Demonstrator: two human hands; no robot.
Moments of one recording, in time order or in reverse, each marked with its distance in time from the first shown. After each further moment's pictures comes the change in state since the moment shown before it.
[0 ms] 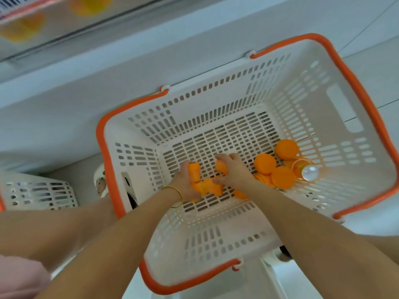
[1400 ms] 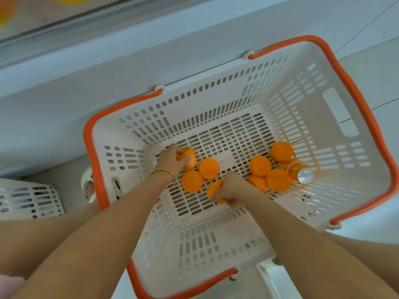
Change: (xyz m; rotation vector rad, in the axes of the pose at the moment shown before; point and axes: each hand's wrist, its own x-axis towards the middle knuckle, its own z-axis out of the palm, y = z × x) left_hand 0.036 0.007 -0.037 -0.182 0.280 0.076; right_hand -0.028 -0.029 -0.017 0.074 -0.292 0.367
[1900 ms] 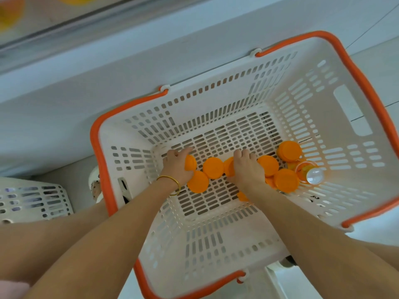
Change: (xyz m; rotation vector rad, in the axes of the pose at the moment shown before) left_hand -0.013 -0.003 0.001 0.212 -0.063 0.047; right_hand 0.026 0.008 -0.008 -0.472 0.581 -0.174
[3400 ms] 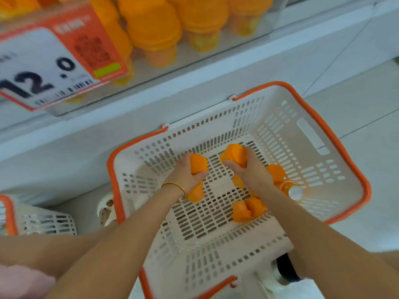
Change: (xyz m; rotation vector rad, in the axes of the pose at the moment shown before) left_hand -0.038 0.072 -0.051 -0.072 0.058 0.115; right_hand -0.025 0.026 -0.081 0.686 0.148 0.053
